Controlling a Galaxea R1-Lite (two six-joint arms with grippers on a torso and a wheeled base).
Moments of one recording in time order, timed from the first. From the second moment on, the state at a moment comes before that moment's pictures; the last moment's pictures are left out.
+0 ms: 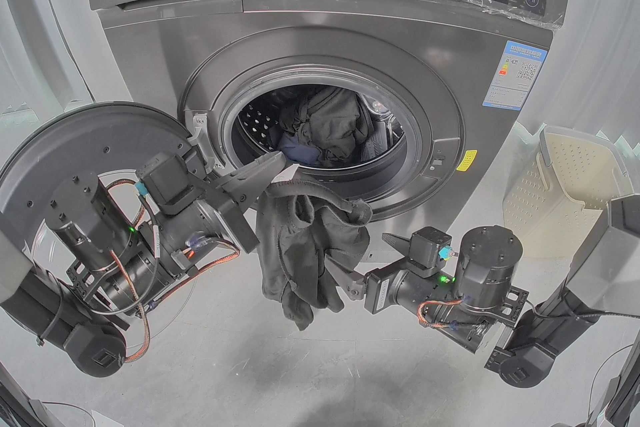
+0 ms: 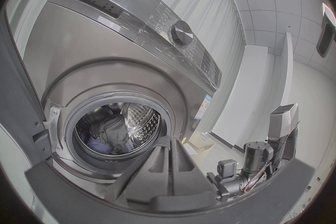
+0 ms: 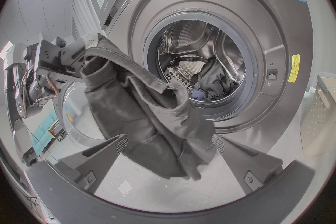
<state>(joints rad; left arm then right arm) -0.56 1.76 -0.50 -1.55 -0.22 -0.24 0.79 2.01 -0.59 -1.33 -0.16 0.17</state>
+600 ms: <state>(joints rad) -0.56 1.75 -0.51 -1.55 -0.22 -0.23 0.72 2.10 -0.70 -1.34 -0.14 0.15</state>
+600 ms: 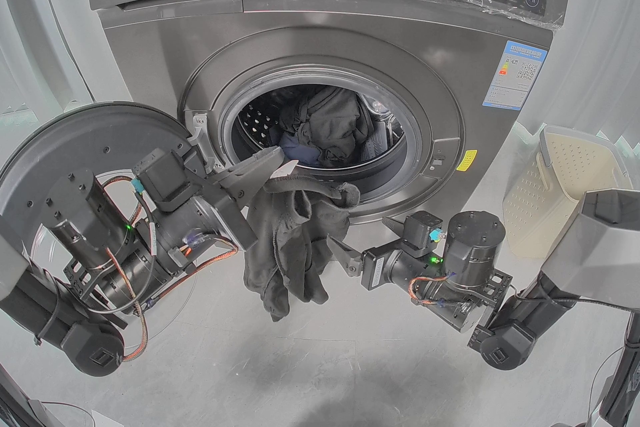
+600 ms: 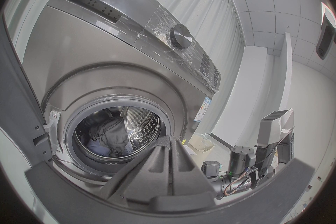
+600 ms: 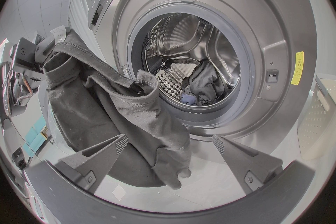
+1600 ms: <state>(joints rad) -0.54 1.75 -0.50 -1.55 -0.23 -0.23 0.68 2.26 -0.91 -1.47 -0.06 0.12</state>
